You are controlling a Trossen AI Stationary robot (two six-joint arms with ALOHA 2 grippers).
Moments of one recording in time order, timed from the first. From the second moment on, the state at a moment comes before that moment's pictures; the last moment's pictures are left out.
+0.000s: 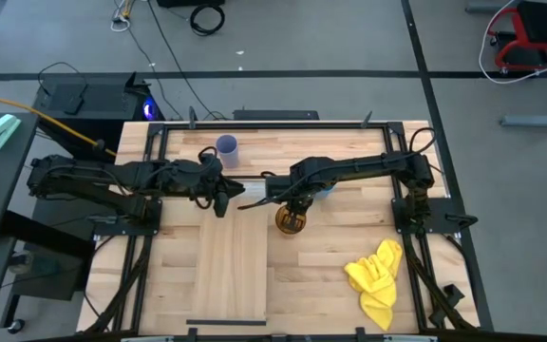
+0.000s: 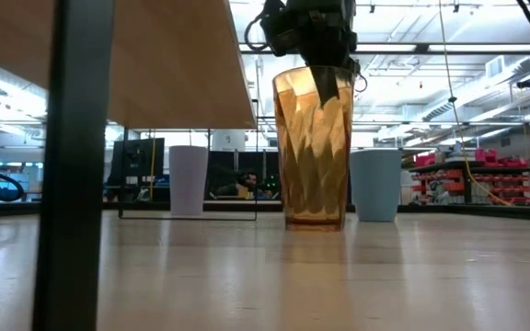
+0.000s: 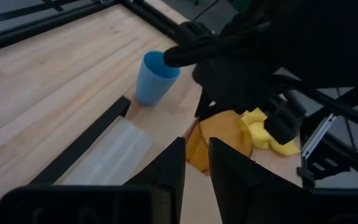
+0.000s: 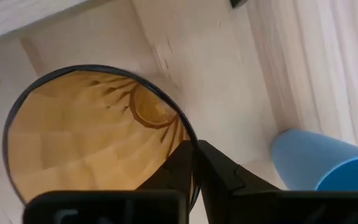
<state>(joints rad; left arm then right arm) -0.07 1.07 0.92 -0.30 -0.23 -0.62 0.05 1.95 1.82 -1.31 0.03 0.42</state>
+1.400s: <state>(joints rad) -0.07 1.46 1.23 -0.40 -0.02 -0.54 0.13 1.70 1.81 -1.47 0.06 0.69</state>
